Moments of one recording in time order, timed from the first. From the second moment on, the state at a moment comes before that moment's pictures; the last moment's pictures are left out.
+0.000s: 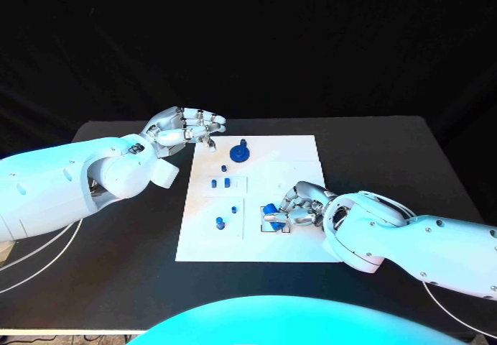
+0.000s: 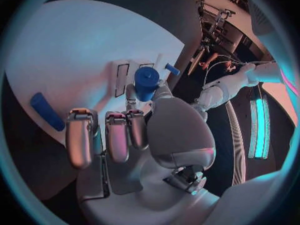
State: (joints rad) left arm 1.18 -0.97 -0.04 1.52 -0.15 -0.04 0.35; left_hand 1.45 -0.20 0.41 0.18 0.35 0.84 0.20 0.26 0.34 0.90 0.13 0.46 0.16 1.00 0.06 1.08 0.46 0.17 0.93 0.15 0.84 0.51; right arm 1.09 -0.80 -0.15 1.81 -1.19 -0.39 -0.56; right_hand 1.17 -0.01 -0.14 0.29 0.06 1.00 0.06 0.46 0.53 1.47 -0.01 1.44 1.31 1.47 -0.07 1.53 1.31 0.03 1.46 0.03 1.45 1.31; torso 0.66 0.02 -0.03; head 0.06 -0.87
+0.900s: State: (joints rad) left arm 1.18 -0.98 -0.04 1.52 -0.15 -0.03 0.34; left_hand 1.45 -0.20 0.41 0.18 0.35 0.84 0.20 0.26 0.34 0.90 0.13 0.46 0.16 1.00 0.06 1.08 0.46 0.17 0.93 0.15 0.83 0.51; right arm 1.09 -0.82 -0.15 1.82 -1.24 -0.40 -0.54; right_hand 1.13 0.00 -0.22 0.29 0.06 0.97 0.07 0.47 0.53 1.47 -0.01 1.39 1.31 1.47 -0.07 1.52 1.31 0.03 1.46 0.03 1.42 1.31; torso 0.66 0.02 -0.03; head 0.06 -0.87
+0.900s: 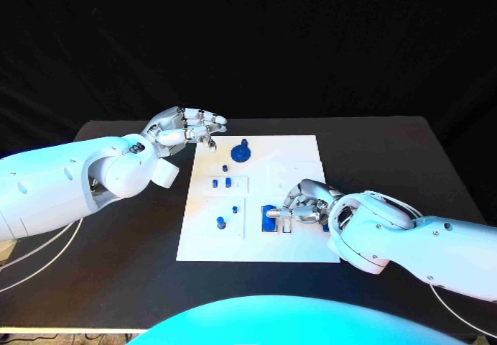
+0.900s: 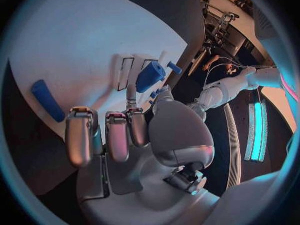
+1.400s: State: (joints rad) left arm 1.18 -0.98 -0.04 1.52 -0.15 -0.03 0.34; left_hand 1.45 -0.20 0.41 0.18 0.35 0.84 0.20 0.26 0.34 0.90 0.13 0.46 0.16 1.00 0.06 1.08 0.46 0.17 0.93 0.15 0.83 0.51; right arm 1.08 -0.85 -0.15 1.86 -1.26 -0.39 -0.49; right_hand 1.26 -0.04 -0.17 0.29 0.06 1.00 0.05 0.51 0.54 1.47 -0.01 1.41 1.31 1.47 -0.08 1.52 1.31 0.03 1.47 0.03 1.44 1.31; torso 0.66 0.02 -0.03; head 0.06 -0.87
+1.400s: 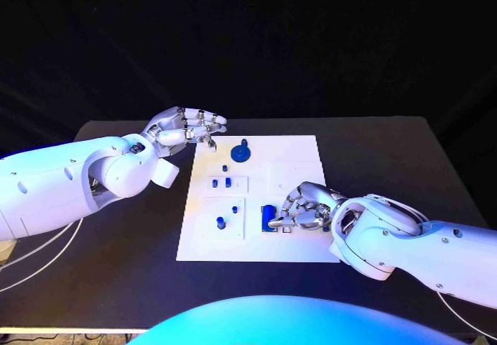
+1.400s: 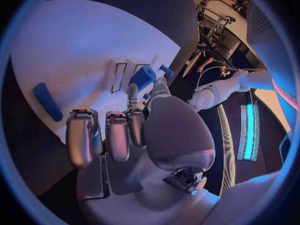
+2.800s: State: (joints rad) left arm 1.18 -0.98 -0.04 1.52 -0.15 -0.03 0.34; left_hand 1.45 -0.20 0.41 0.18 0.35 0.84 0.20 0.26 0.34 0.90 0.13 0.46 0.16 1.00 0.06 1.08 0.46 0.17 0.93 0.15 0.83 0.51; right arm 1.06 -0.84 -0.16 1.83 -1.25 -0.35 -0.47; right_hand 1.32 -0.03 -0.11 0.29 0.07 1.00 0.05 0.53 0.54 1.47 -0.02 1.42 1.31 1.47 -0.08 1.52 1.31 0.03 1.47 0.02 1.45 1.31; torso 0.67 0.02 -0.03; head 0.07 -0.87
